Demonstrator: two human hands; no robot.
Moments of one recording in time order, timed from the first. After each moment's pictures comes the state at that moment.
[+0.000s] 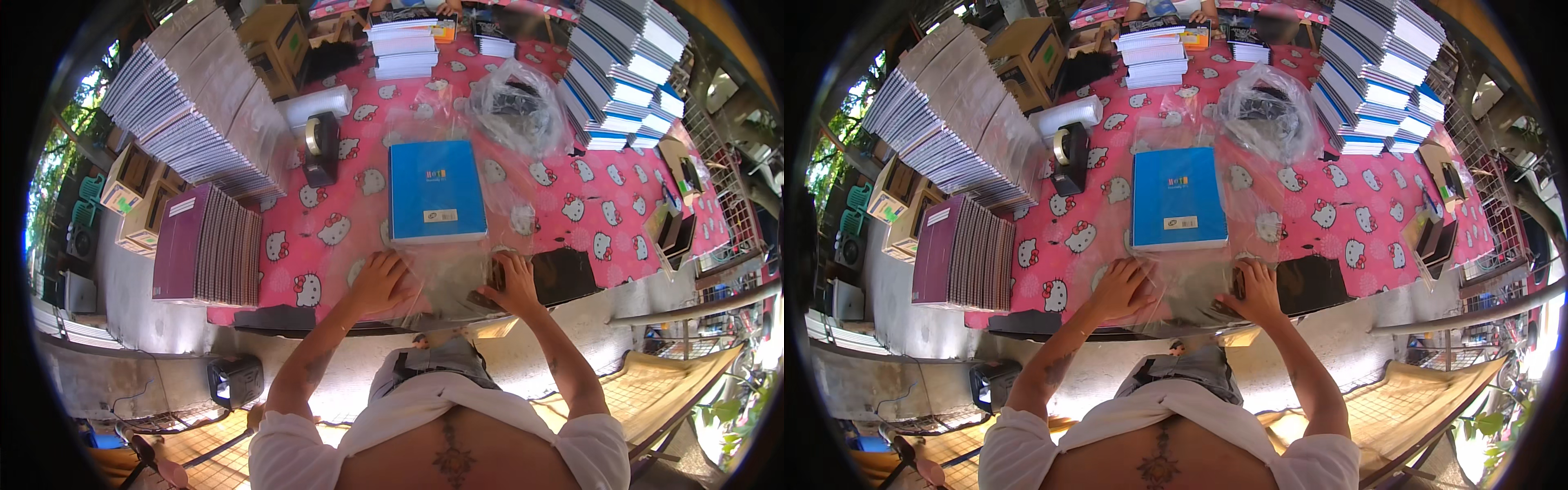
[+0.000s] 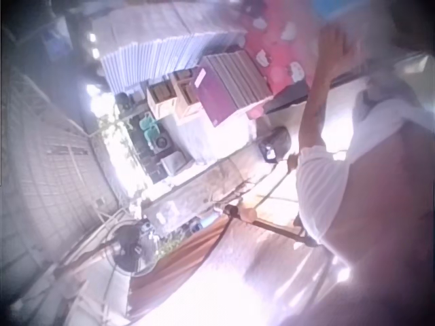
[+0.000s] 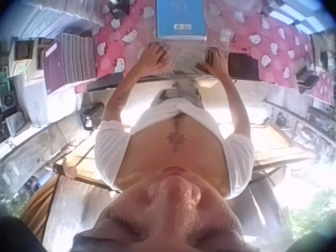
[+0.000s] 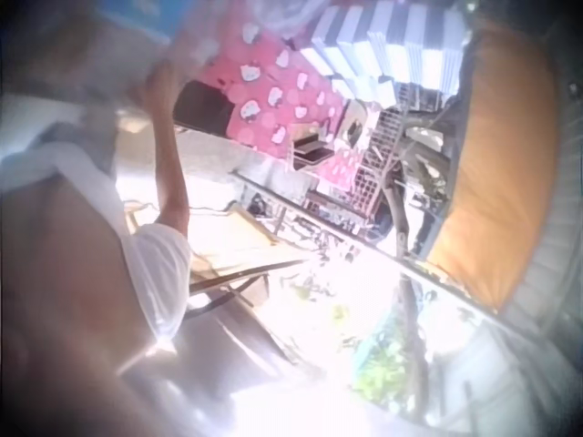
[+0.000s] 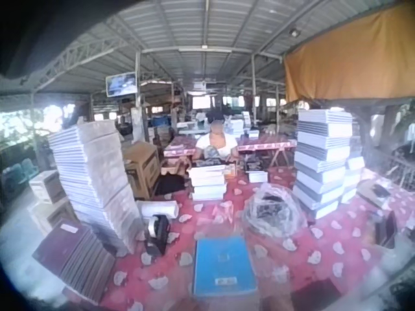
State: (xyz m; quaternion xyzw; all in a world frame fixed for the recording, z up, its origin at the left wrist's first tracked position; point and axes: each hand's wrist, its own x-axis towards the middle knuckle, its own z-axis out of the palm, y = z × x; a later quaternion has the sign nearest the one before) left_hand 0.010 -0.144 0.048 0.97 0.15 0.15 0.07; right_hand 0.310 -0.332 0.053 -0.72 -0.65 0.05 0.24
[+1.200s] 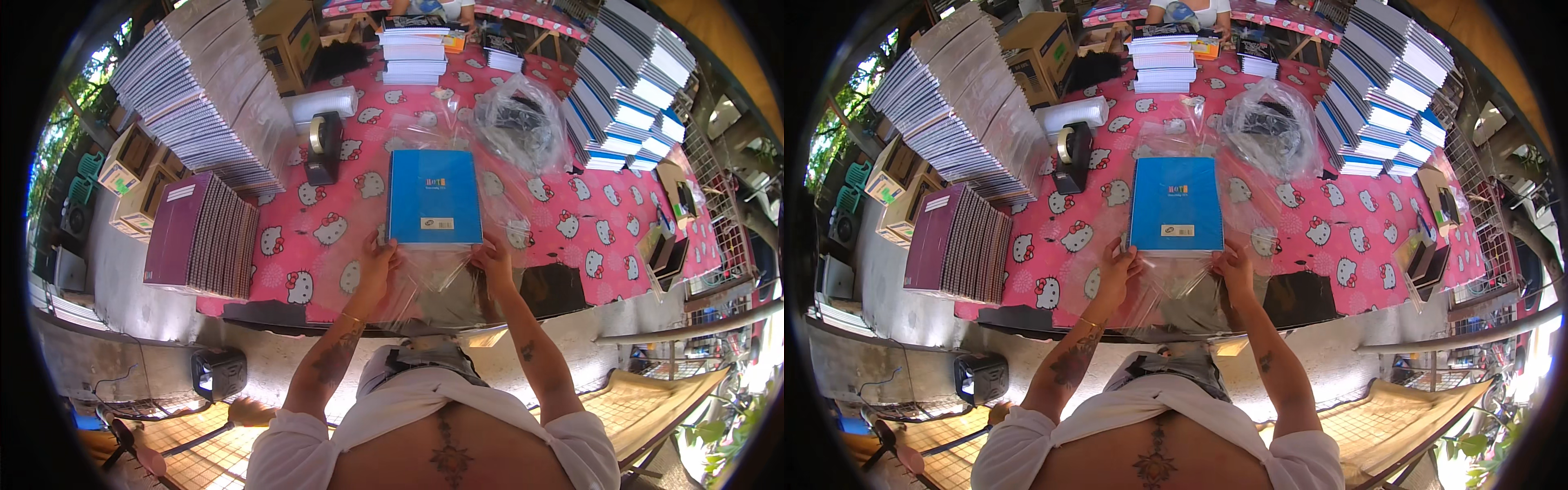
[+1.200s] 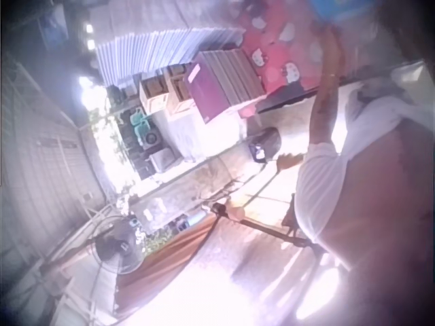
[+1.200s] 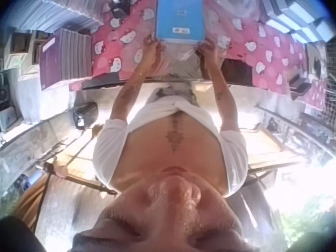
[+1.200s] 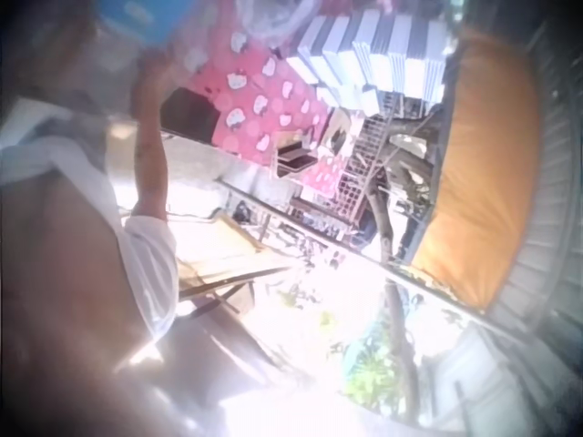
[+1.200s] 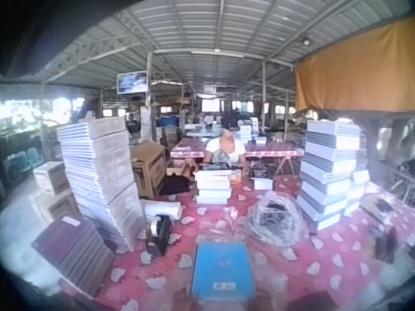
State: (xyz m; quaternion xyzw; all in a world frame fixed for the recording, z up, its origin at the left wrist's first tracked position) left_hand 0.064 -0.133 0.034 0.38 0.44 0.41 0.70; right_hand 0.310 -0.254 0.027 -0.60 -0.23 0.43 0.64
